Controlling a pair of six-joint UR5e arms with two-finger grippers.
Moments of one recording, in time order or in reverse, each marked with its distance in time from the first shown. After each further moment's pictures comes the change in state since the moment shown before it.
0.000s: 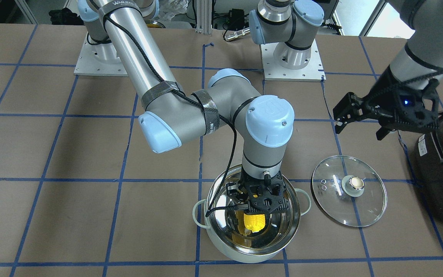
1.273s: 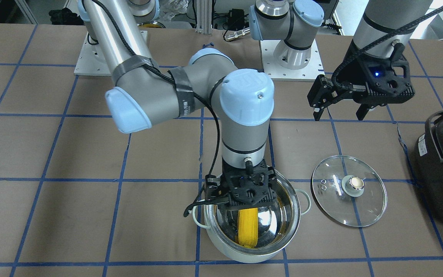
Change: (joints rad) left arm -0.114 0.057 -0.051 0.072 0.048 -0.304; right arm -0.128 -0.157 0.068 0.057 0.000 -0.188
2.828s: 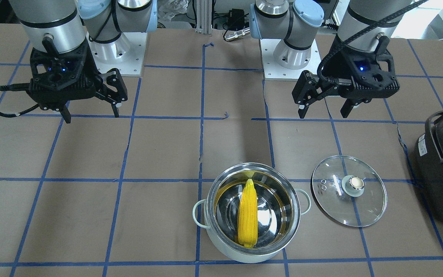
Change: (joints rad) left arm -0.036 0.000 0.008 -0.005 -0.012 -0.021; right arm -0.321 -0.557 0.470 0.167 0.010 -0.396
